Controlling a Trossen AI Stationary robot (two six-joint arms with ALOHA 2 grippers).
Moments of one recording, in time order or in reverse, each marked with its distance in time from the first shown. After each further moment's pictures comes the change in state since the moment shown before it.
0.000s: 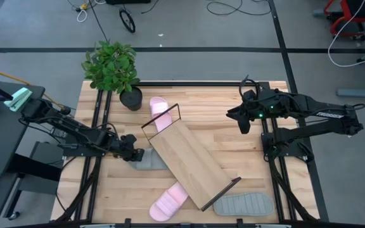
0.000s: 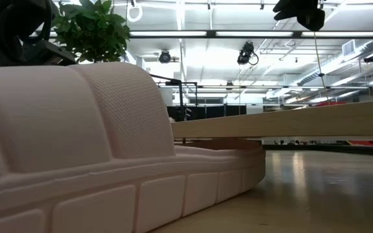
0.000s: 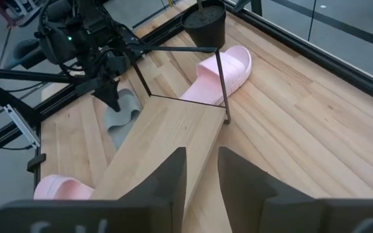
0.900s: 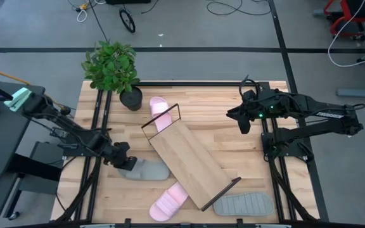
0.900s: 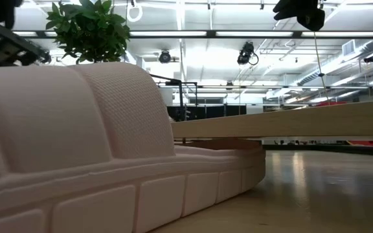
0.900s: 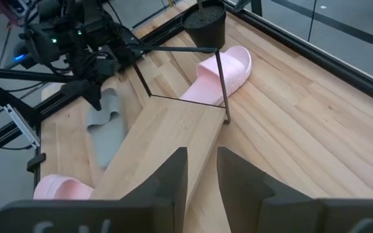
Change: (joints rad) left arm -0.185 -0.110 -0.004 -0.116 0.102 -0.184; right arm 0.000 0.000 0.000 0.000 0.000 -0.003
